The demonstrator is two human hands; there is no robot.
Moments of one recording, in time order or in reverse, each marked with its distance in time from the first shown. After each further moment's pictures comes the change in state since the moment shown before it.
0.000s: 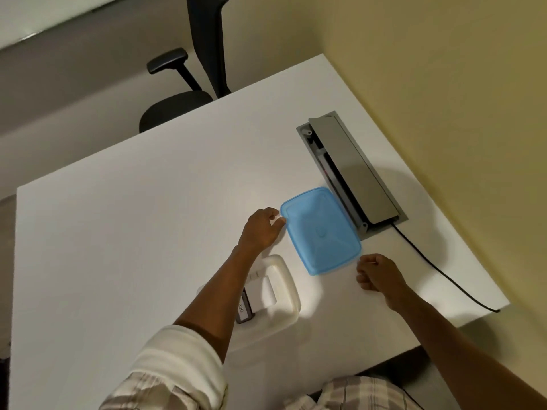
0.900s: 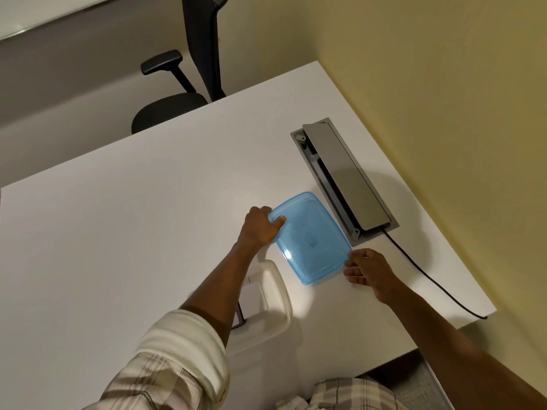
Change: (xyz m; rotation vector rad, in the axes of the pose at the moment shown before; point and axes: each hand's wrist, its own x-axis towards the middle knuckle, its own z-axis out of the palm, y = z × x) left_hand 0.023 0.022 0.006 0.000 -0.024 -0.007; right_hand 0.006 -0.035 -0.004 0.038 -0.028 0.014
